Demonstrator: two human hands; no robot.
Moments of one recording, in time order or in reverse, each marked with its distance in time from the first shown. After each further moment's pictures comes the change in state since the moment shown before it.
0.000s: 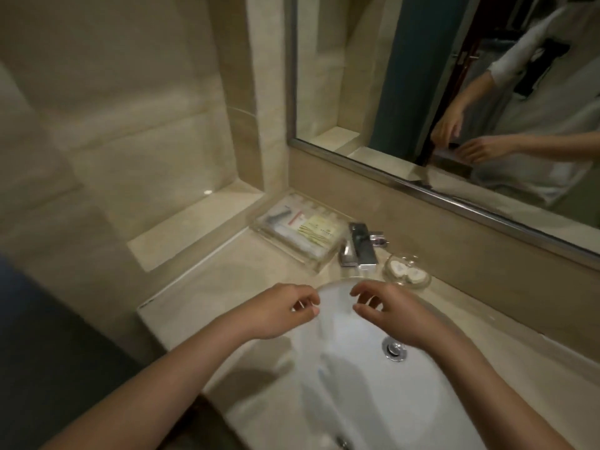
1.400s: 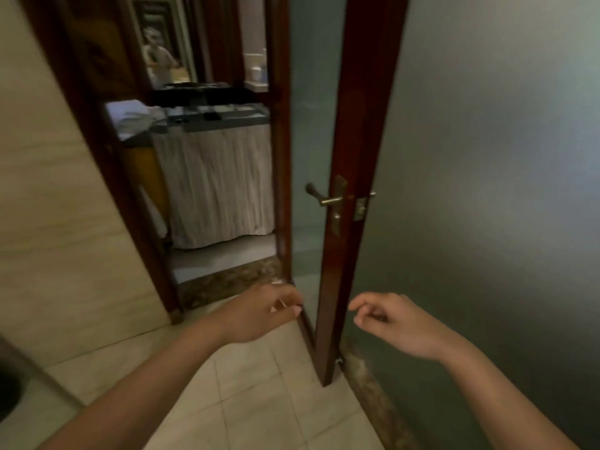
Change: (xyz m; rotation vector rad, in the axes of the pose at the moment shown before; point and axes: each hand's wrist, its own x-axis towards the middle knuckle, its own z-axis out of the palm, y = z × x) left_hand -0.751 0.031 0.099 -0.140 1.311 -1.548; right_hand -0.237 -0.644 0.366 -0.219 -1.237 -1.699
